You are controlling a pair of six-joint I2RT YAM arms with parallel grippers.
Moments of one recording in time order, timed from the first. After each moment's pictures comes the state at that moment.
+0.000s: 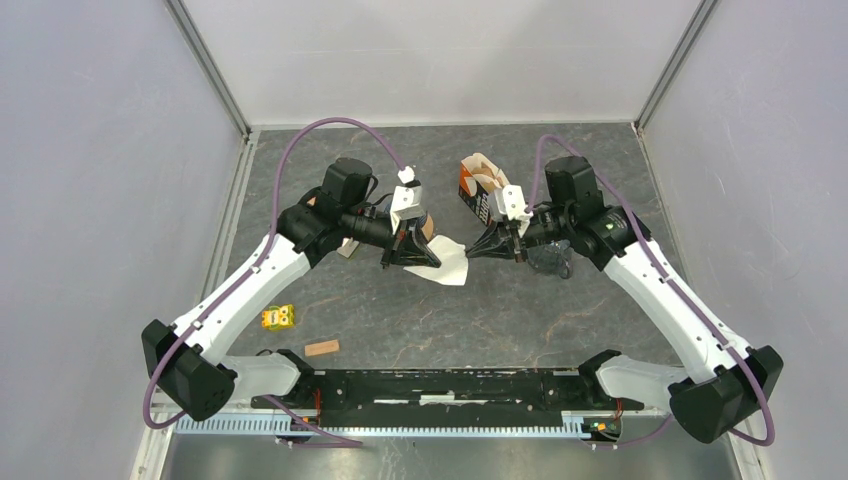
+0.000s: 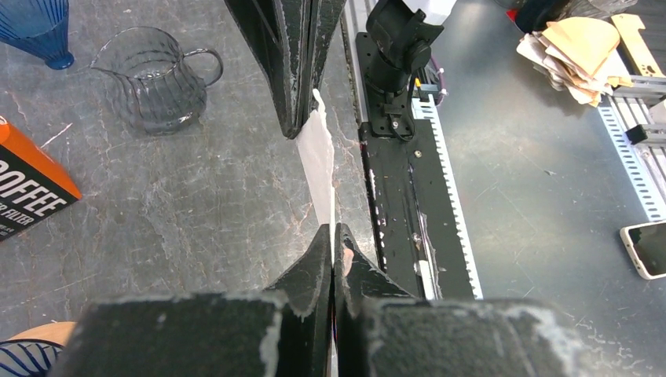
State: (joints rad) left arm -0.61 1.24 1.20 -0.55 1.05 0.34; right arm 0.49 1.16 1.17 -0.61 -1.11 -0.70
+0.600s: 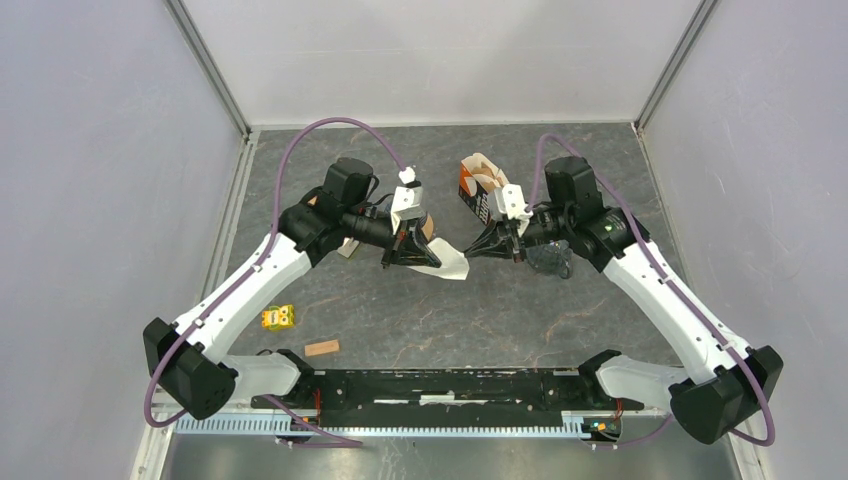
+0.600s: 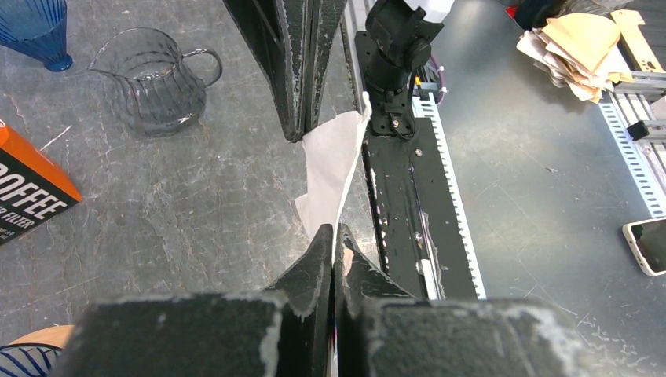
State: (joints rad) left arm -0.61 1.25 1.20 -0.55 1.06 0.37; right arm 0.49 1.16 1.17 -0.59 -1.11 -0.68
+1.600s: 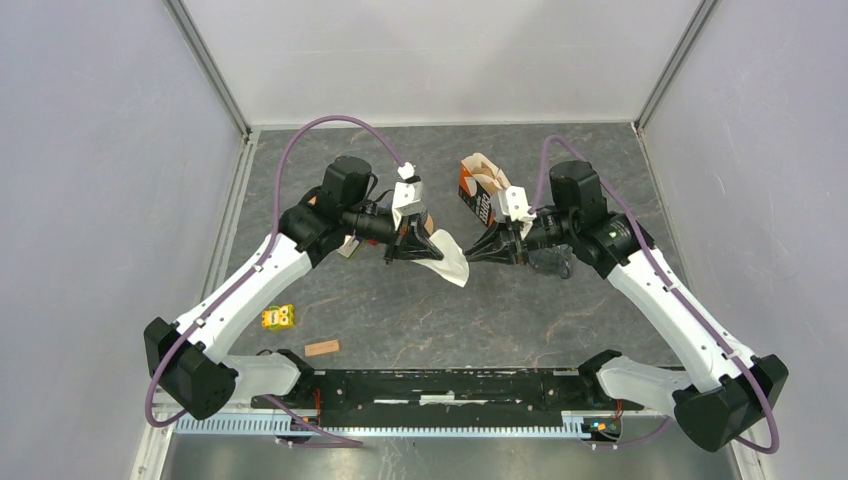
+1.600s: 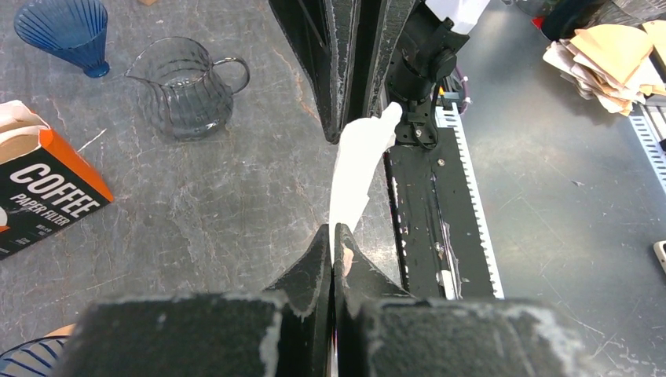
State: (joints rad) left arm -0.60 1.25 1.19 -0.47 1.02 0.33; right arm 0.50 1.12 1.13 -0.56 -1.10 -0.63
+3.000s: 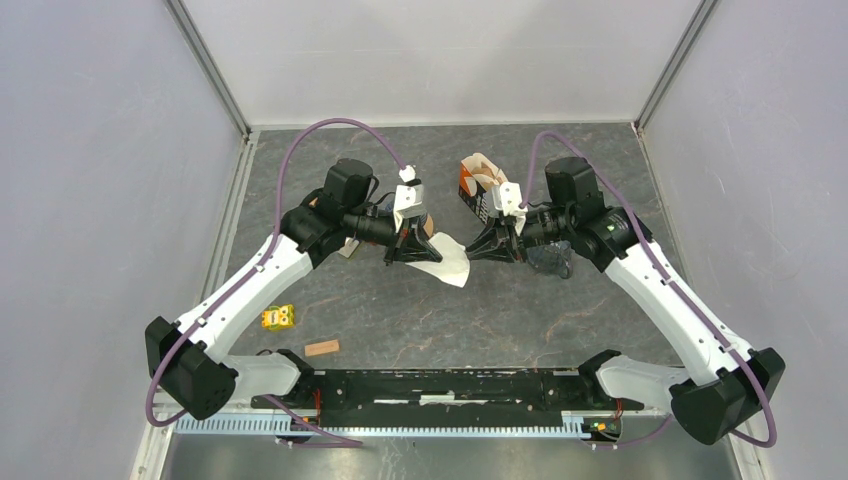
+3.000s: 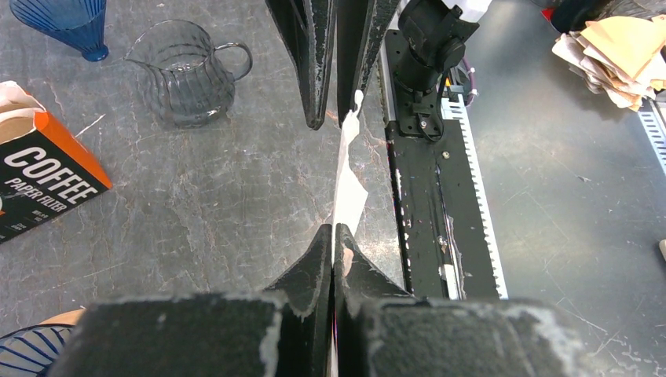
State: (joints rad) left arm -0.60 1.25 1.17 -0.48 1.00 0.34; right arm 0.50 1.16 1.18 -0.64 -1.04 -0.65
